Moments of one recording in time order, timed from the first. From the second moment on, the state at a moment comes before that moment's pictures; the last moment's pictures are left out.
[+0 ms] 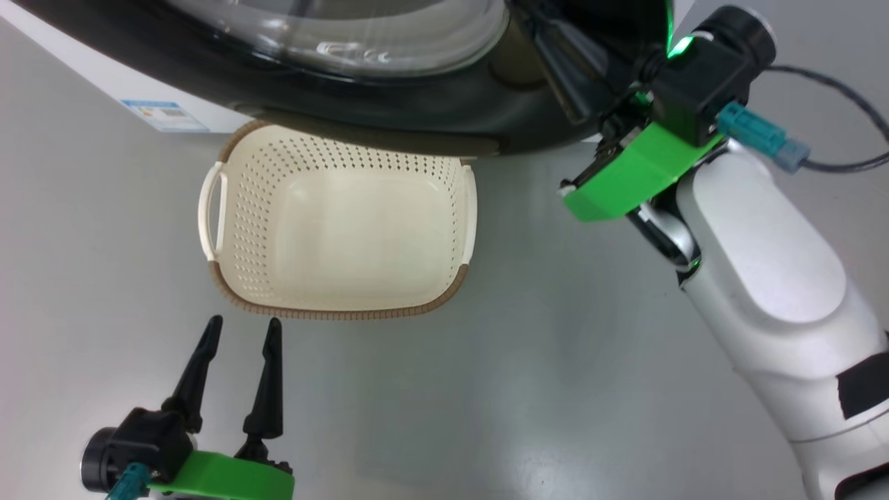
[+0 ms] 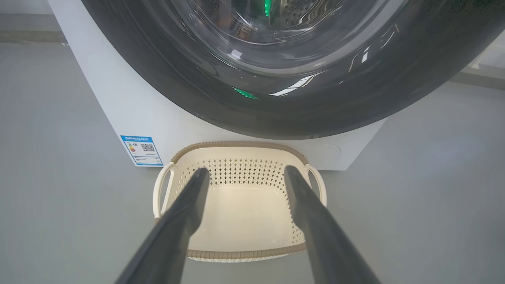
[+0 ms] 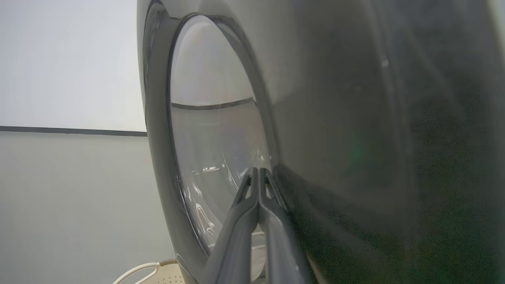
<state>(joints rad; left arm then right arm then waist) -0.07 0.04 -0.09 0.04 -0.21 -0.13 -0.26 -0.95 -0.22 0.51 0.34 0.31 0.13 -0.26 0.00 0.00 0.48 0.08</state>
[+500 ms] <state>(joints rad) -0.08 0.04 -0.15 0.01 -0.21 -0.13 -0.26 -1.12 -0.28 0.47 0.45 0.30 0.13 -0.26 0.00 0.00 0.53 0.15</state>
